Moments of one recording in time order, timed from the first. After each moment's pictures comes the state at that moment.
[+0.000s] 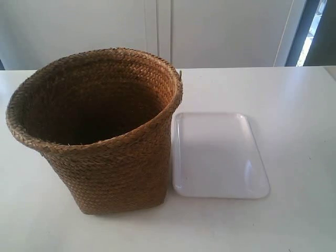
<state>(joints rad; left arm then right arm) -0.08 0.00 0.01 -0.03 0.05 -0.27 -0.07 0.00 0.00 -0.54 -1.22 0.03</state>
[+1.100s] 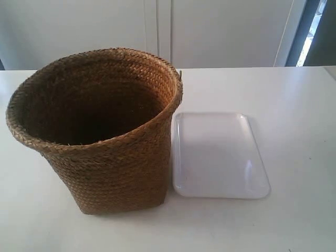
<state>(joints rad) -0.08 0.00 0.01 -0.04 0.11 -0.19 -0.07 0.00 0.00 -0.47 -0.18 1.53</state>
